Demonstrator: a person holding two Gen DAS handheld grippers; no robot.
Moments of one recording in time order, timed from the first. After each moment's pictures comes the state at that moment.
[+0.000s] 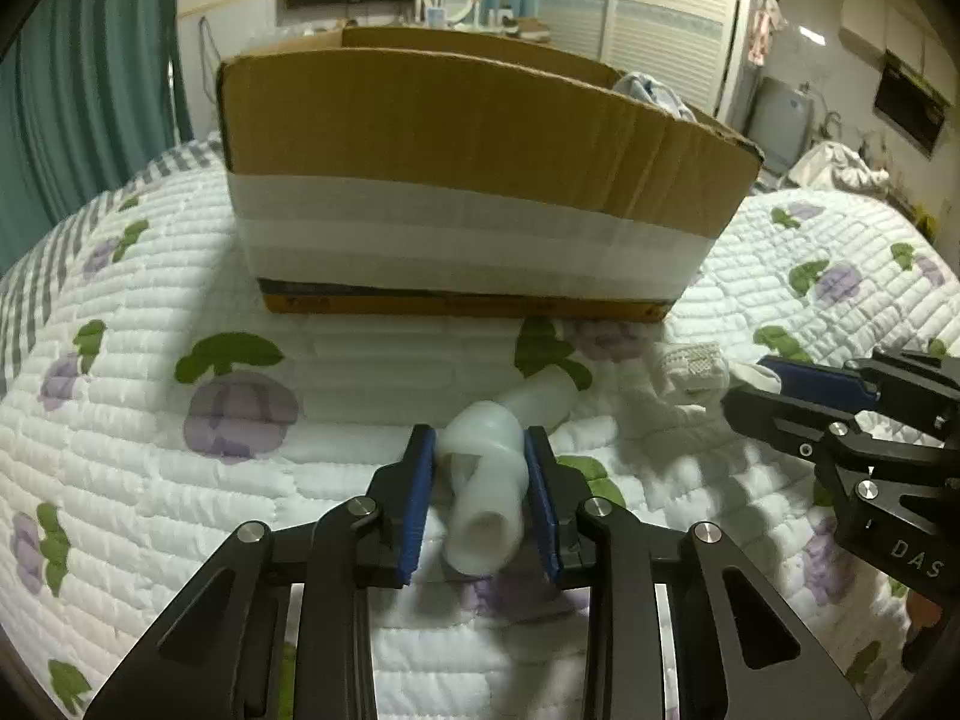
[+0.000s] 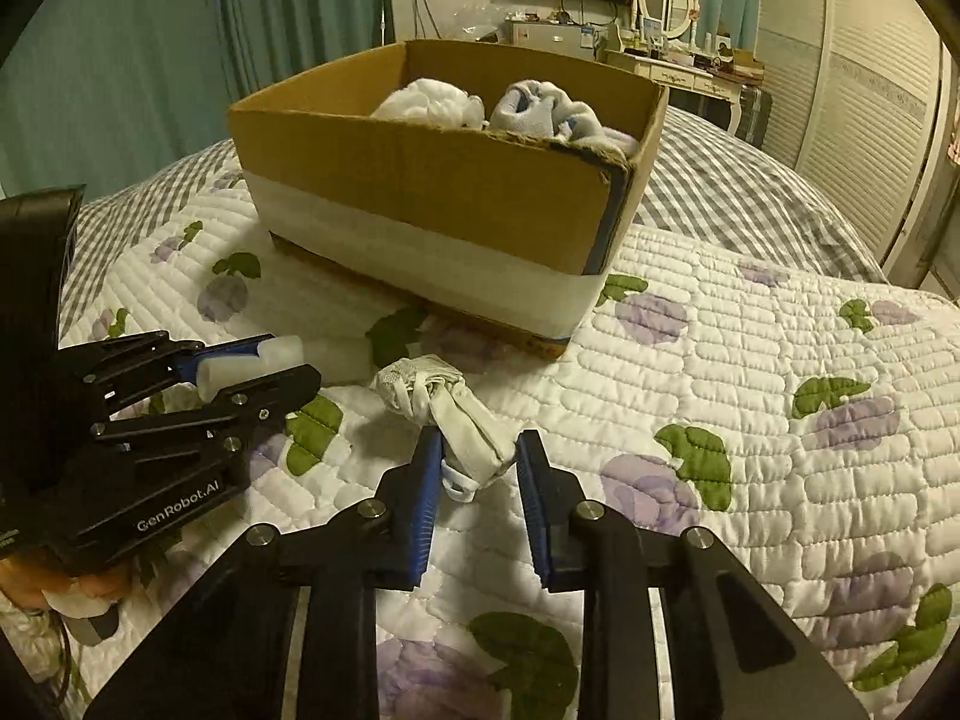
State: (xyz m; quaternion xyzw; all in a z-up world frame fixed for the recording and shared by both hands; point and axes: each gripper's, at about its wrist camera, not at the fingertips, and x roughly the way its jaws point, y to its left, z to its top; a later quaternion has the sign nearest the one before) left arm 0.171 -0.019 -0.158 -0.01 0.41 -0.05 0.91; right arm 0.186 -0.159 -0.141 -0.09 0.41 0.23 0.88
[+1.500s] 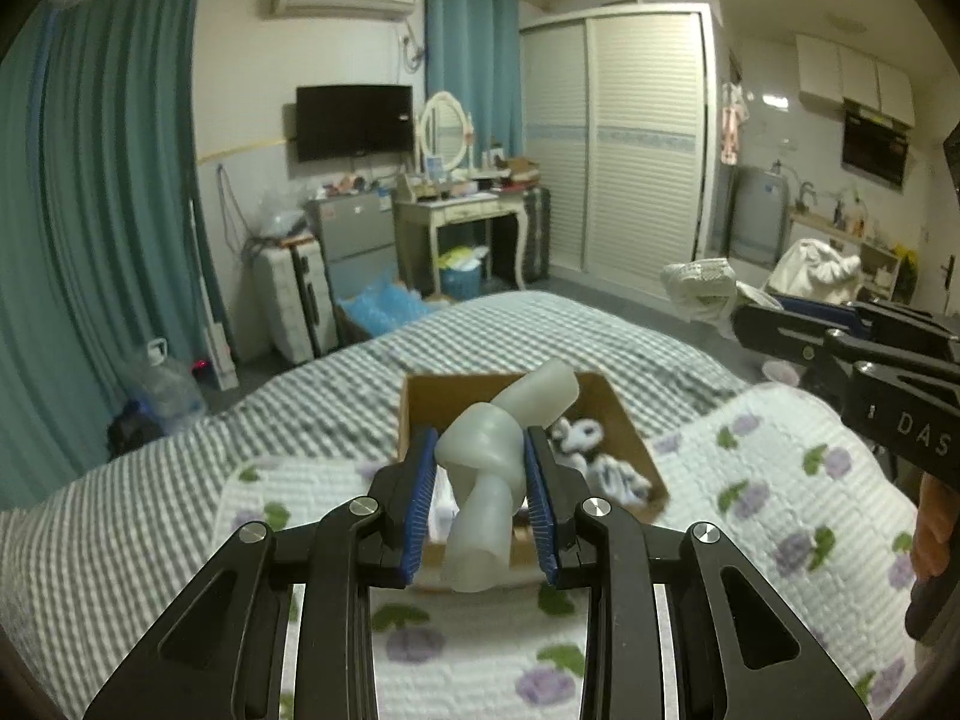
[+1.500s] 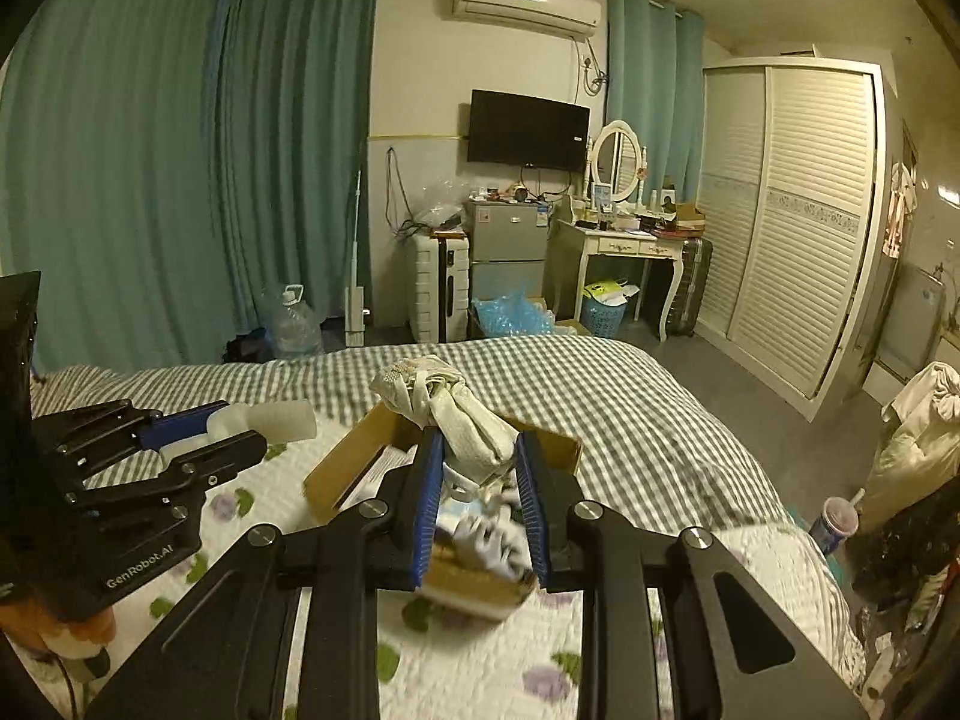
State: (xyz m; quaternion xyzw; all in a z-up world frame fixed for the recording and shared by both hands) left arm 0.179 0.007 0.048 0.02 0.26 -0.05 0.96; right arm 0.175 -0.132 0.096 -0.07 0.23 0.19 0.95
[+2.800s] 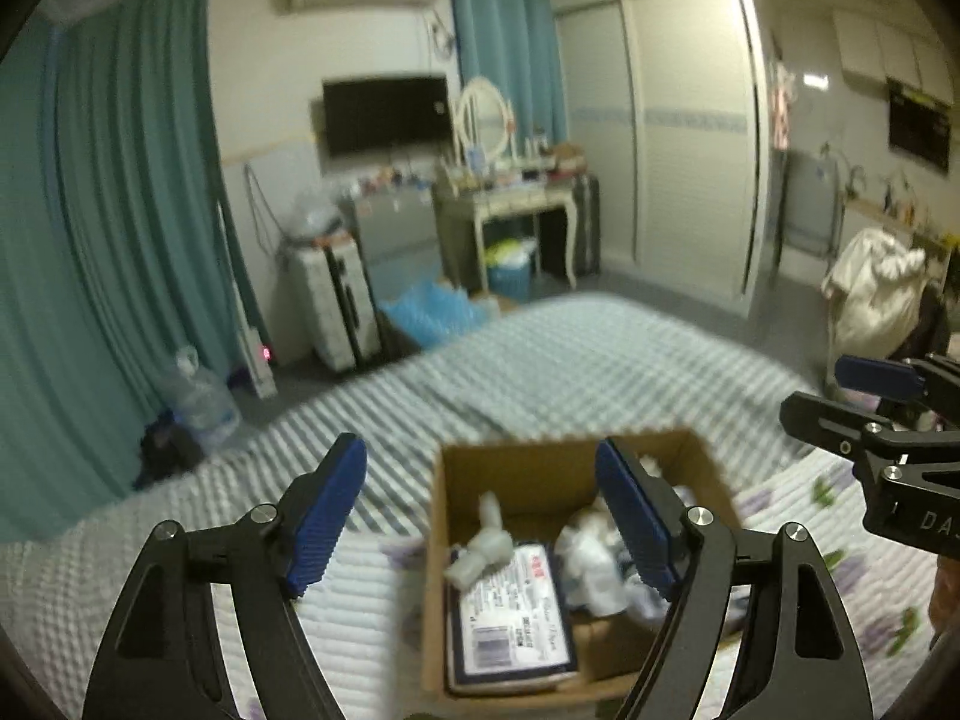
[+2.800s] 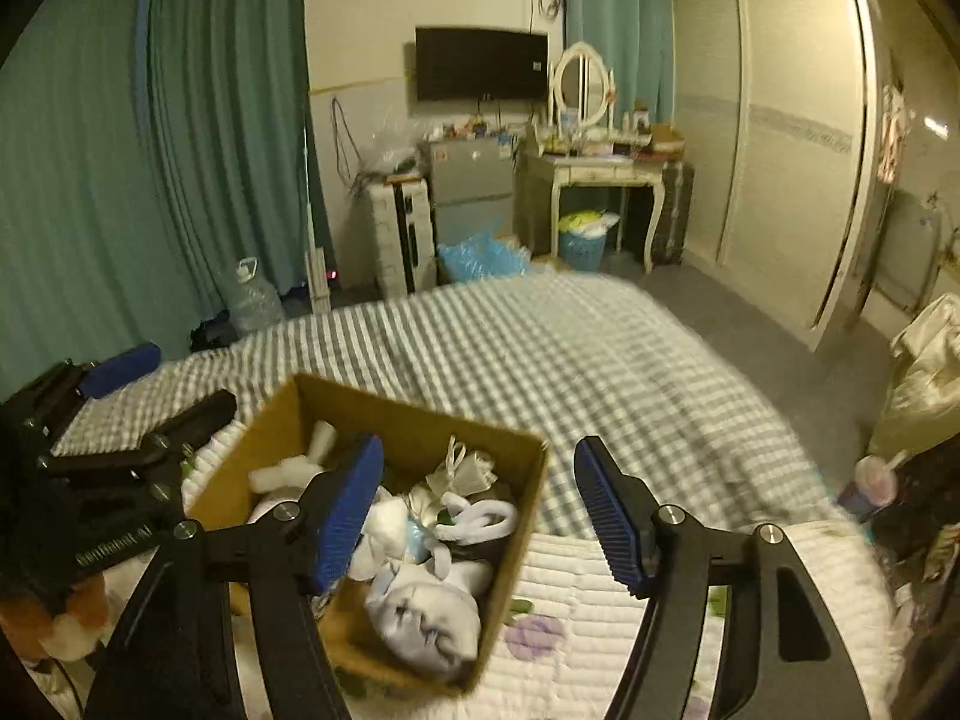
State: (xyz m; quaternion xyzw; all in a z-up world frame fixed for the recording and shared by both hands) left arm 0.260 -0.003 0.058 0.05 0.25 0.01 0.97; right arm 0.308 -0.147 0.052 -0.04 0.31 0.15 0.94
